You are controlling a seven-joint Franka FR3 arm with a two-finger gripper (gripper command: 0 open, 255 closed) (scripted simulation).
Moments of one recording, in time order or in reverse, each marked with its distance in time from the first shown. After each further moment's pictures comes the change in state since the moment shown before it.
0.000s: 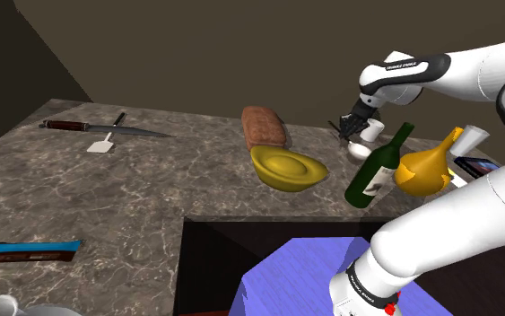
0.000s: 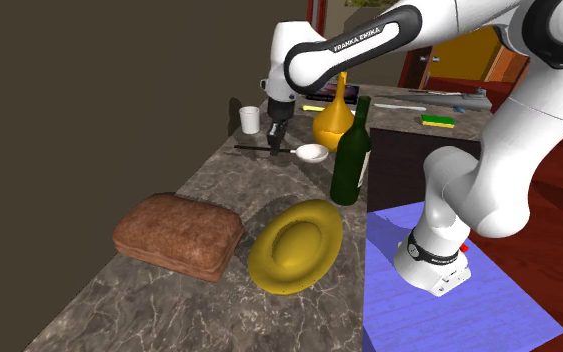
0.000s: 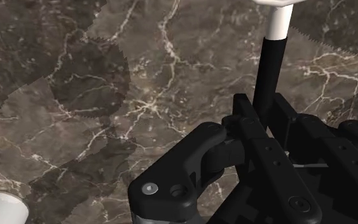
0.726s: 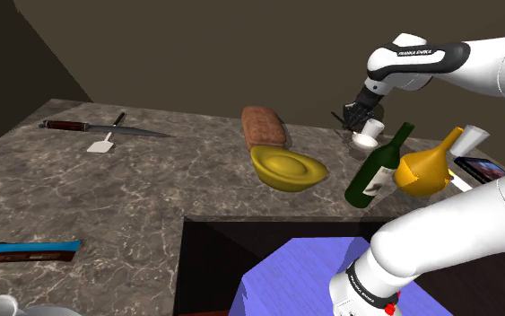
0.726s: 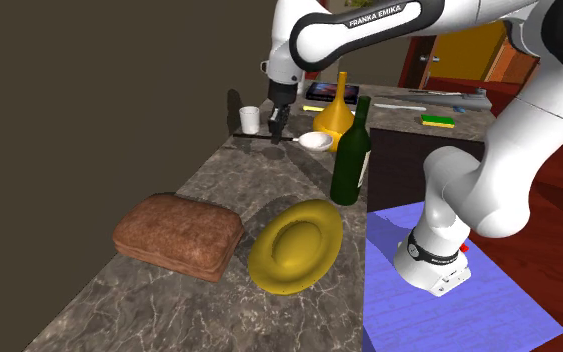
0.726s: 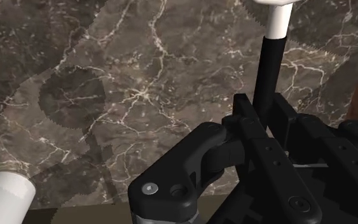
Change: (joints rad) arm 0.000 -0.073 0.043 0.062 -0.028 -0.128 0.058
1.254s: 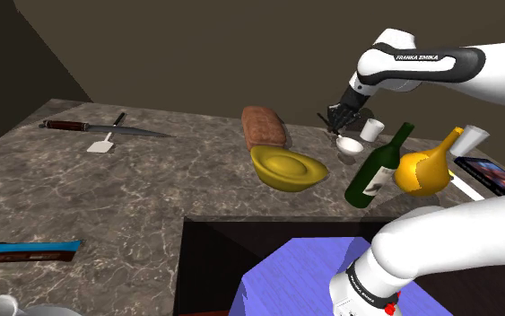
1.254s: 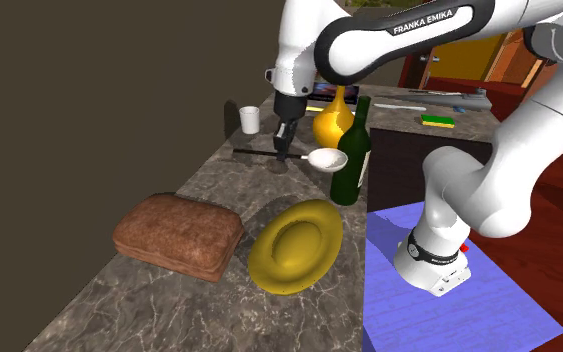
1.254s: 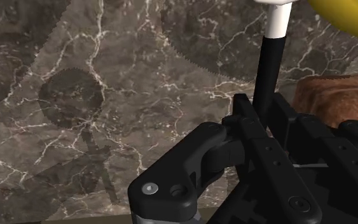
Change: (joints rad) arm 0.031 -0.158 0.159 -0.144 -0.019 -0.008 0.207
